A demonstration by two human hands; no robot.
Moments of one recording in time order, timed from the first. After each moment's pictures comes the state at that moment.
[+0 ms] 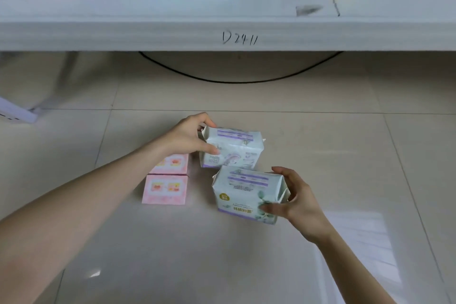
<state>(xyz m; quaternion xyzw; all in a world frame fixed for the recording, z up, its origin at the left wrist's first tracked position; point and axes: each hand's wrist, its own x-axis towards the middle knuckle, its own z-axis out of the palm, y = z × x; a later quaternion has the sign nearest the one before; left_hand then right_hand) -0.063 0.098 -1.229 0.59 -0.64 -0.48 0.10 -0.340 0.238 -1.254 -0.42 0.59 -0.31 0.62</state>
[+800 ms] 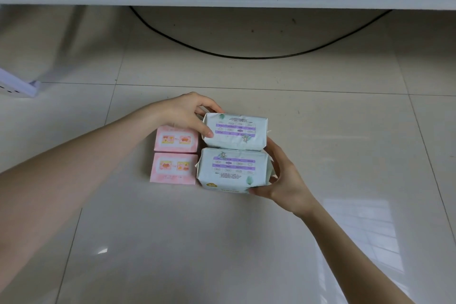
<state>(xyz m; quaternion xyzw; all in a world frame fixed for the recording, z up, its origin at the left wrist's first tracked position) -0.031 0.085 -1.230 0.53 -0.68 -0.51 -0.02 -0.291 0.230 -1.270 -0.54 0.53 -0.28 0.59</state>
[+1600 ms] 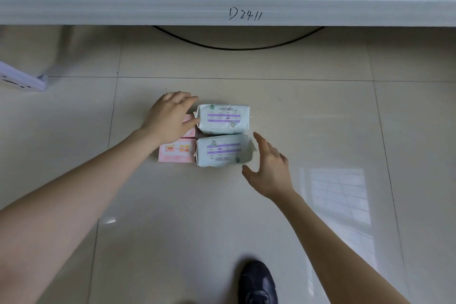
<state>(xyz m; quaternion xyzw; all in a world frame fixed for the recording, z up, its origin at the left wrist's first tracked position) -0.025 0.150 -1.184 0.60 -0.77 -0.20 -0.02 -0.276 0.260 -1.200 -0.64 0.69 -0.07 0.34</state>
